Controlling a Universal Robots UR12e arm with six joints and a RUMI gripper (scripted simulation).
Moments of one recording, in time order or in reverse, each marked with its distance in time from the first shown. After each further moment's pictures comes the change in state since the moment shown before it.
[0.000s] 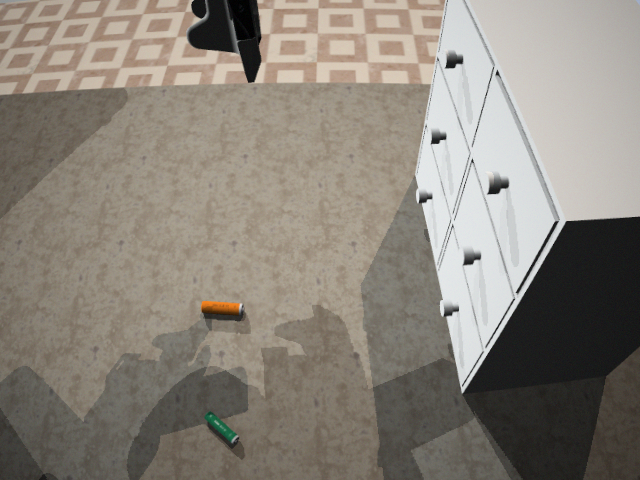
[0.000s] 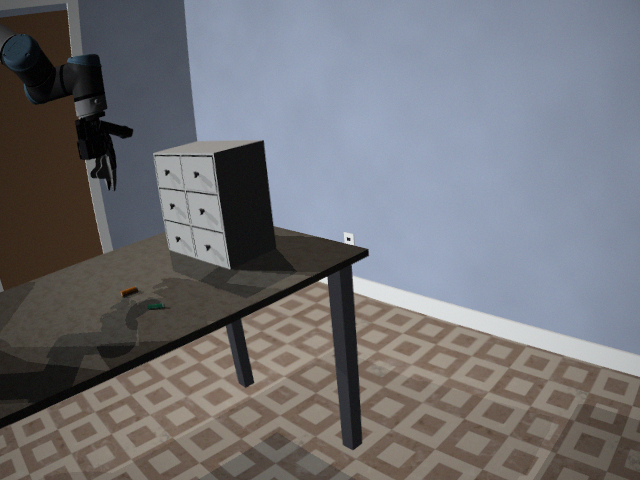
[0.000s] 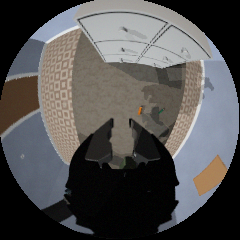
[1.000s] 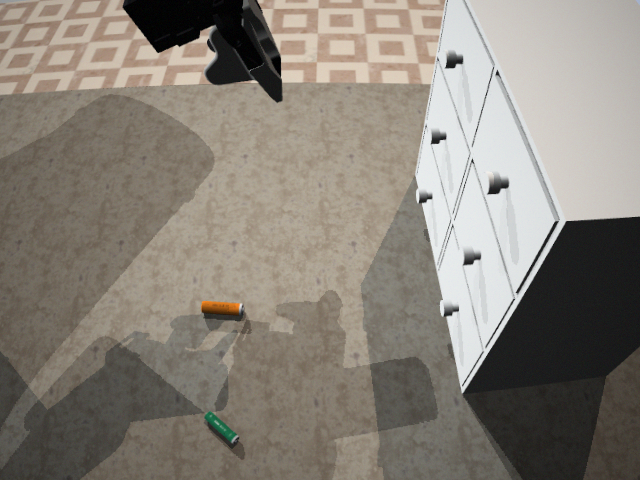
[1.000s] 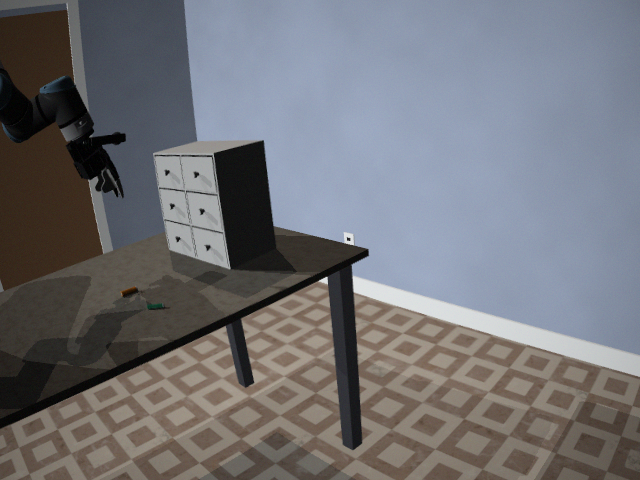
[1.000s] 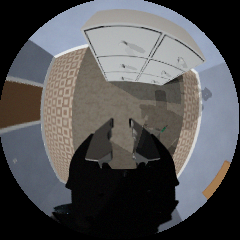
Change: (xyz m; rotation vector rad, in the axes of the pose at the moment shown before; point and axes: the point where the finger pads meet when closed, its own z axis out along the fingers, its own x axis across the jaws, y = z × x) arm -0.002 -0.018 0.028 0.316 -0.016 -0.001
